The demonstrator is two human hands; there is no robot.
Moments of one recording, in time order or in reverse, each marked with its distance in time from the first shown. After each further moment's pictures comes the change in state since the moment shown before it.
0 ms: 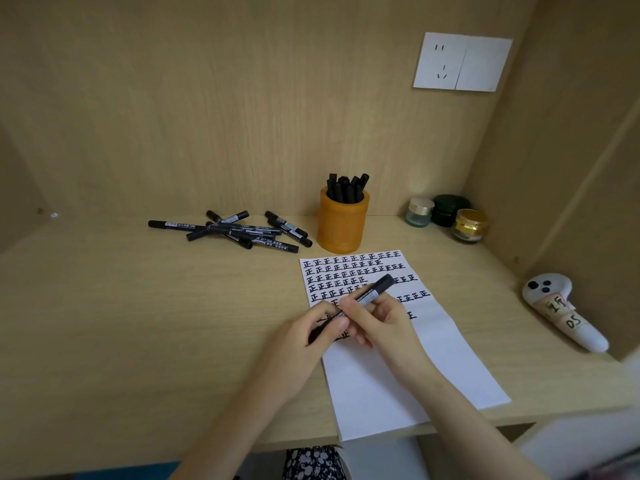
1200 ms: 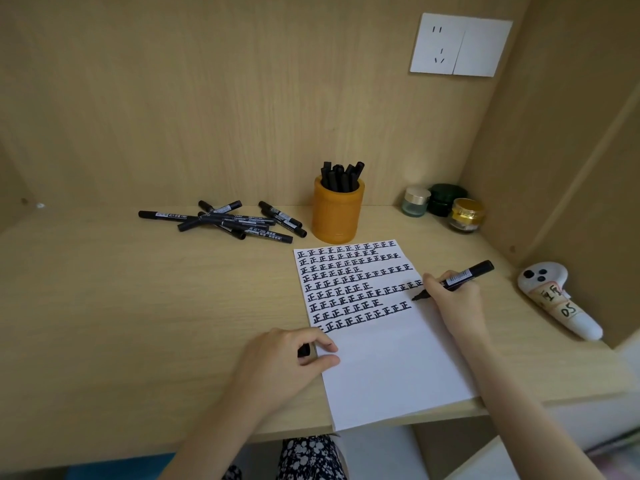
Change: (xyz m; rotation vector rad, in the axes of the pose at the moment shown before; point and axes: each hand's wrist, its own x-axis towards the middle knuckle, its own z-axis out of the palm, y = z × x) left_hand -0.020 -0.009 -0.006 0.487 -0.087 -0.102; right_hand 0.029 0.026 -0.111 -0.440 0.583 0.106
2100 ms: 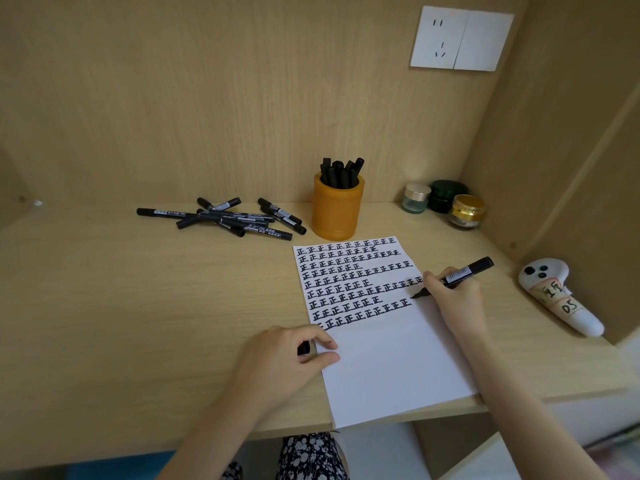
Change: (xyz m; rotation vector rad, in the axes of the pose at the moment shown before) left_hand 0.000 0.002 0.000 0.034 -0.022 -0.016; right_hand 0.001 0.004 0.000 -0.004 -0.006 -0.036
